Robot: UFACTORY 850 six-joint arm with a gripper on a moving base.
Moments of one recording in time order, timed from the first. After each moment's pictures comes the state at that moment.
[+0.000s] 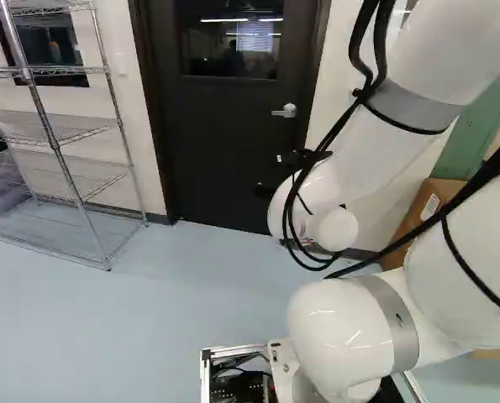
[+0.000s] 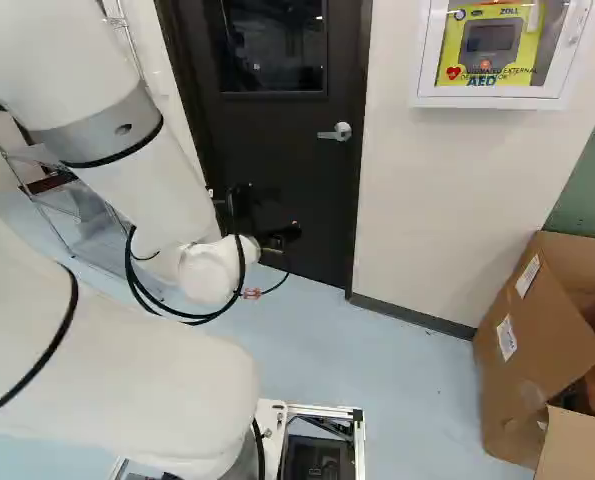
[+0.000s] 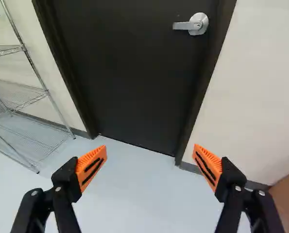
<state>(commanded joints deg) 0.0 16.0 -5.0 0.0 50.0 0.0</state>
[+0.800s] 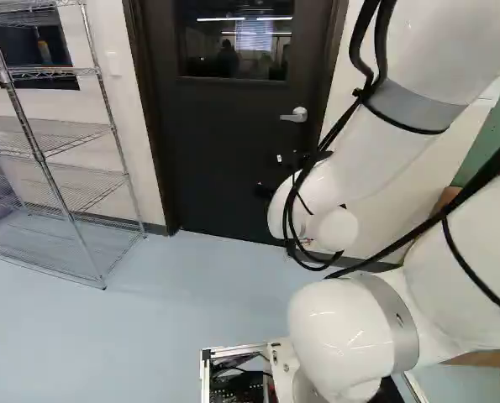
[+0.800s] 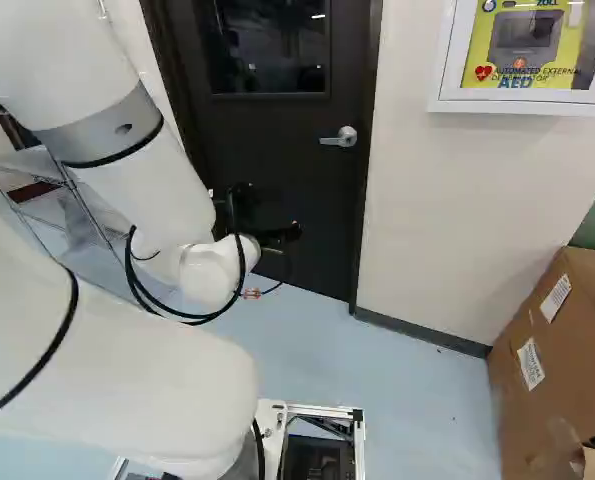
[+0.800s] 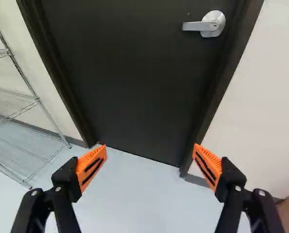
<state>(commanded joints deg) 0.0 16.0 -5.0 0.0 50.0 0.0</state>
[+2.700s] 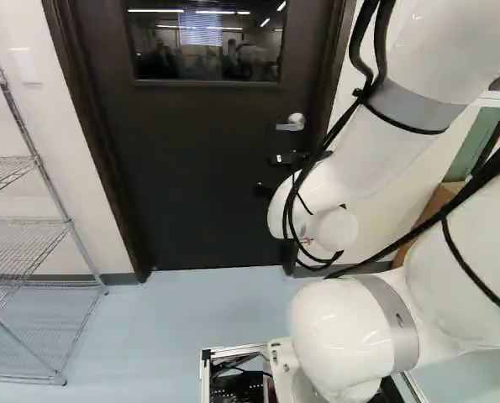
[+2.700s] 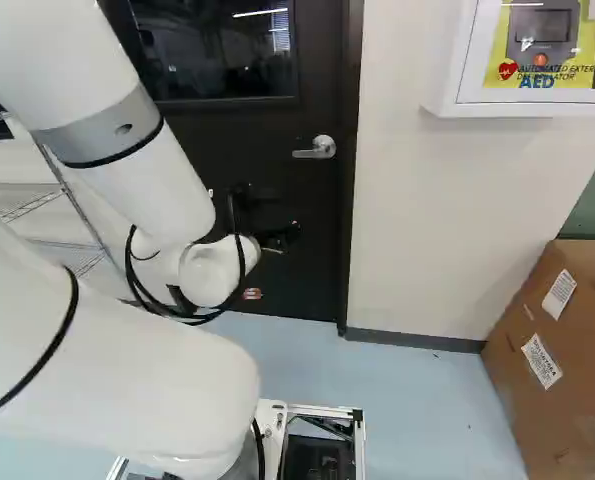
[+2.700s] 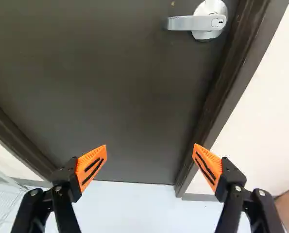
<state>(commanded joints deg) 0.0 16.0 -5.0 0.0 50.0 0.0</state>
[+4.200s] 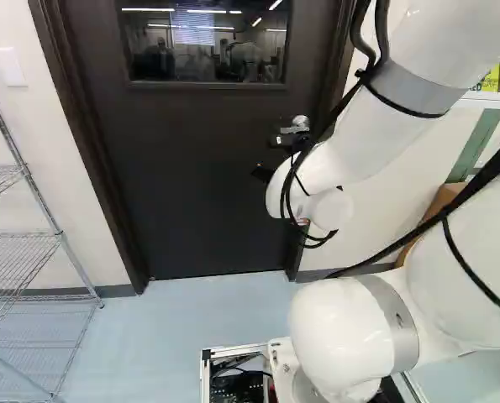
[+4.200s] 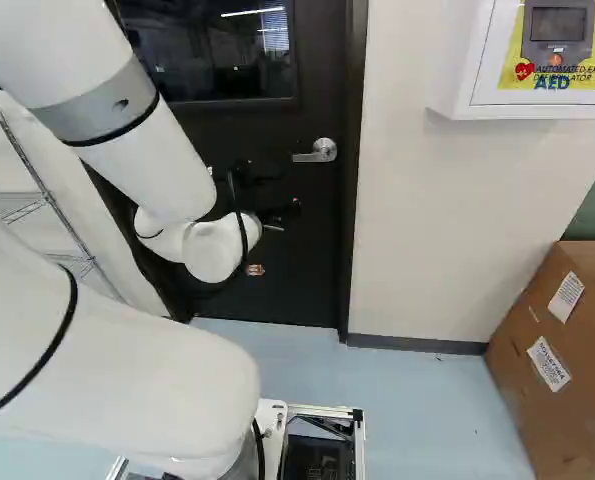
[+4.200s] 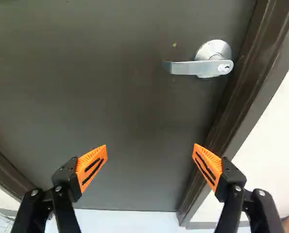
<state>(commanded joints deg) 0.0 16.2 -10.7 0.0 50.0 0.0</state>
